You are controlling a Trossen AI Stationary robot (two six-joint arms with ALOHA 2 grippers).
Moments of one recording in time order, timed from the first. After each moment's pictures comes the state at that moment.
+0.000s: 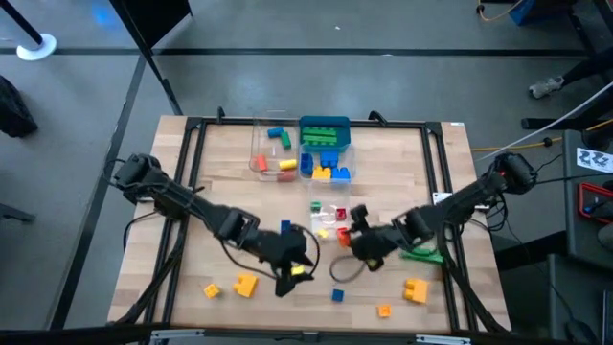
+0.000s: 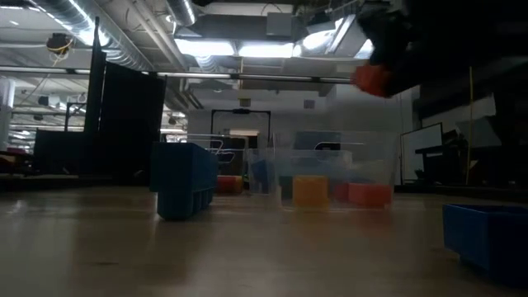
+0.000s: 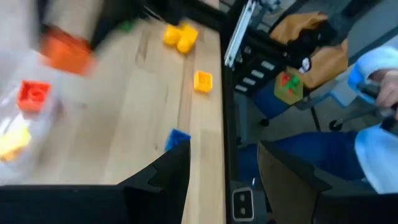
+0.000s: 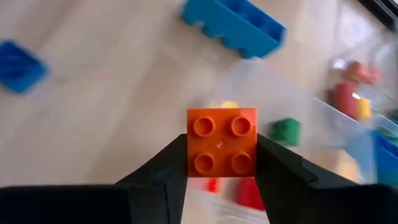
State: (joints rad) left arm -0.45 1.66 1.30 -0.19 -0.11 -0.65; right arm 0.47 1.45 0.95 -0.39 0.37 -0.18
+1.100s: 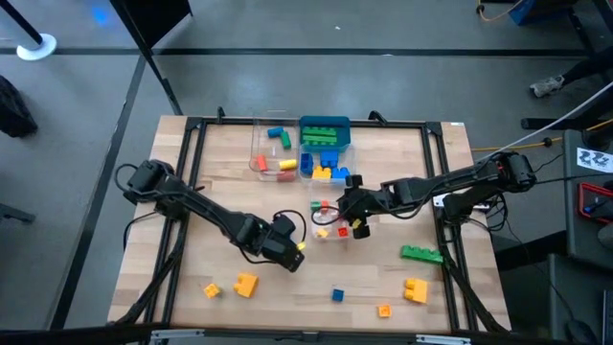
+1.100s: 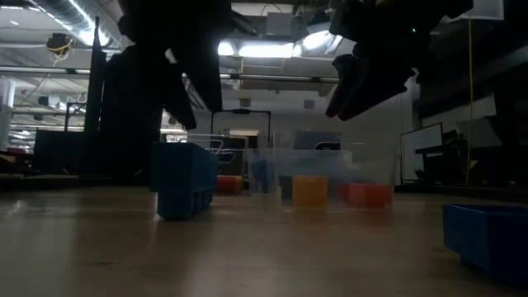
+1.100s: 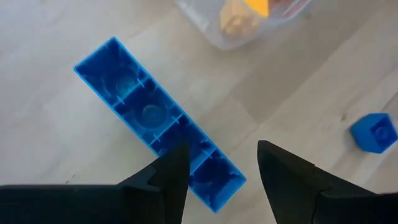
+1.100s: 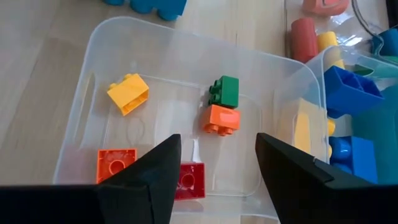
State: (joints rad) left arm -0.42 1.78 1.30 -0.69 -0.32 -1.25; right arm 0.15 1.45 0.95 -0.39 0.22 -0.18
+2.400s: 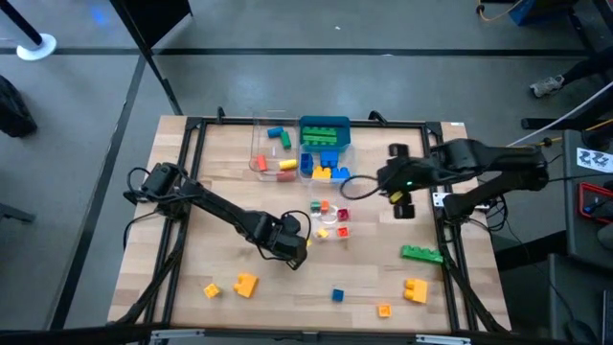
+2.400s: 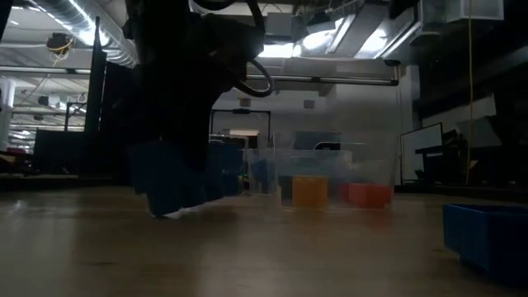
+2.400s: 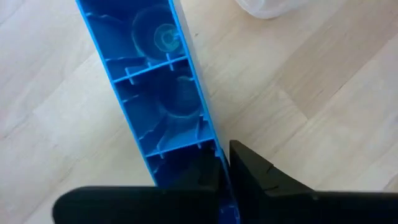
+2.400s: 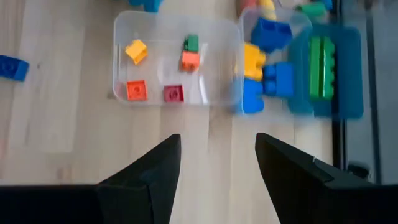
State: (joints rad) left arm -0.34 1.89 1.30 -0.70 -0.18 -1.14; right arm 0.15 1.31 1.59 -1.37 0.22 0.01
